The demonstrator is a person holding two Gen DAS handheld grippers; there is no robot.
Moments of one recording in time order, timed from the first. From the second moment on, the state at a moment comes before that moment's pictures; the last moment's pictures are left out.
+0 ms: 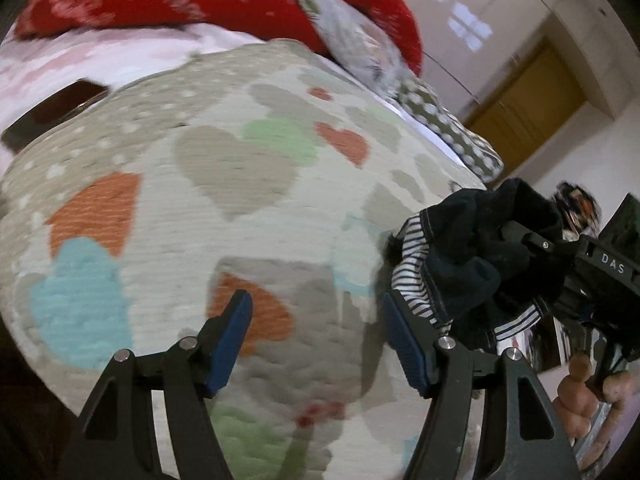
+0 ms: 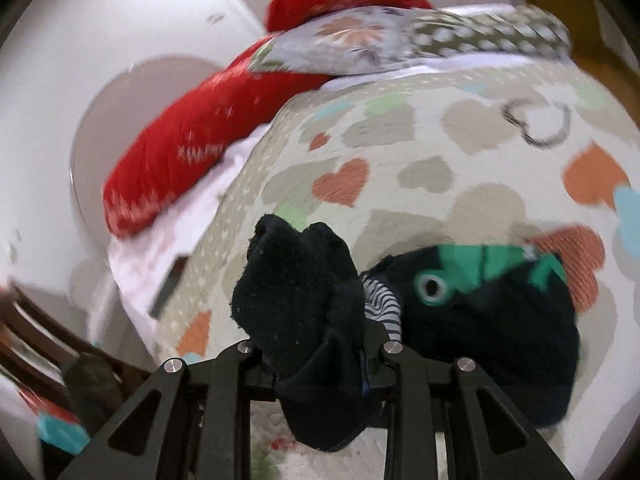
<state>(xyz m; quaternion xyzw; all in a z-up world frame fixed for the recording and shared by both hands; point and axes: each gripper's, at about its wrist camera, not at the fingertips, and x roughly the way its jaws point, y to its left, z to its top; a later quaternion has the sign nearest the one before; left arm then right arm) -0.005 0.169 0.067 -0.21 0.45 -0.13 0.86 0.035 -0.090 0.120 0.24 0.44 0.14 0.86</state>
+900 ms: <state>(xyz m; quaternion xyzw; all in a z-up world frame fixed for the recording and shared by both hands) 0.016 0.021 0.044 -0.08 0.52 -0.21 0.82 -0.011 -0.199 0.083 0.28 0.41 0.06 0.87</state>
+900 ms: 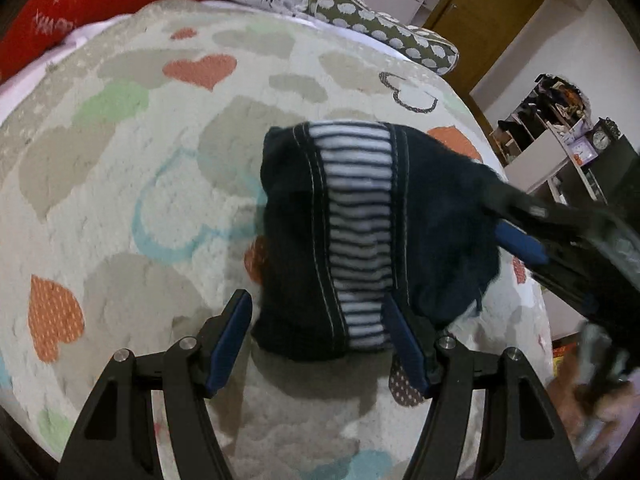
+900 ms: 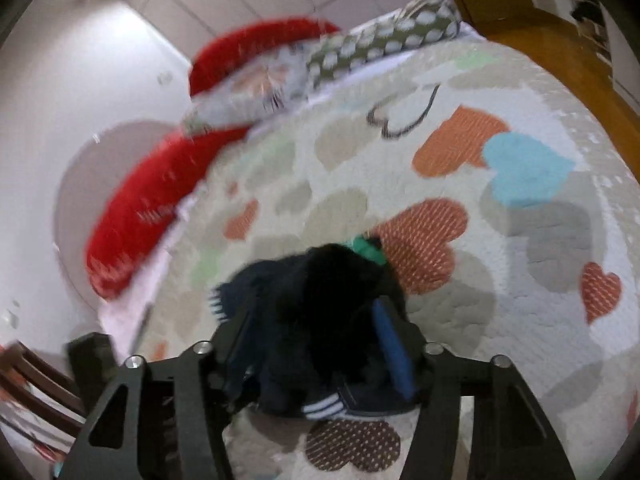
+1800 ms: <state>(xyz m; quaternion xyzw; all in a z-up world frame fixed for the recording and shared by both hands) 0.025 0.008 0.023 -0.10 0.52 -0.22 0.82 -0.014 -0.211 0.128 0.28 0.36 0.12 0.88</state>
